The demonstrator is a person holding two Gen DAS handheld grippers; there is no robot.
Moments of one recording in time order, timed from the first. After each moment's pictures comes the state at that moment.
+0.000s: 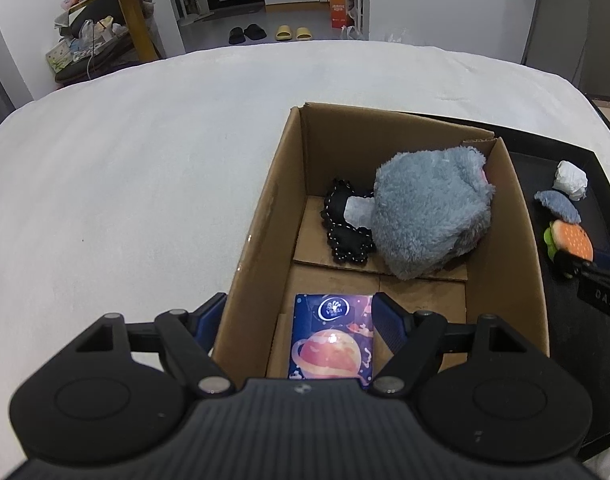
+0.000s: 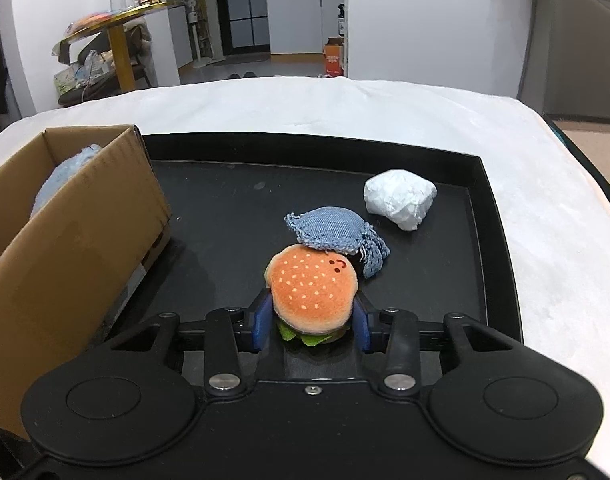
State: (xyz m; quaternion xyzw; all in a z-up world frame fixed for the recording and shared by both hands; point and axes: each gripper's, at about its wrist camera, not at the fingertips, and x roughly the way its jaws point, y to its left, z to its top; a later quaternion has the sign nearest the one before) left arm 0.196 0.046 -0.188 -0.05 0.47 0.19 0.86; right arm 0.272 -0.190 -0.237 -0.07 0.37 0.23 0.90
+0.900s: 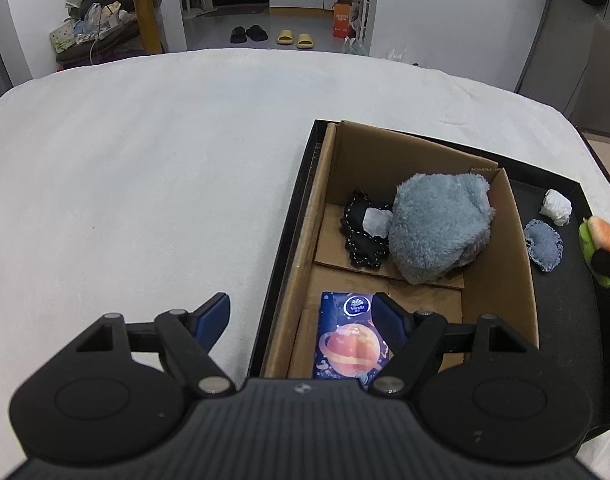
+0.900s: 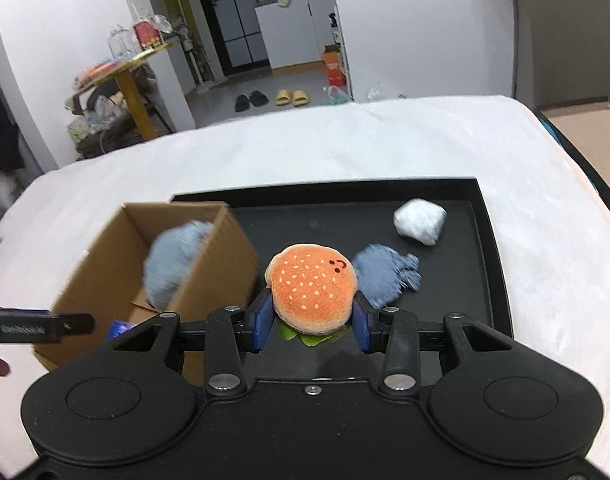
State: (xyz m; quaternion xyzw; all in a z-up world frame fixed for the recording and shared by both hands) left arm 0.174 0.075 -0.172 -0.10 0.45 0.17 0.87; right arm 0.241 -0.191 -0.162 0.01 0.38 0.24 0.89
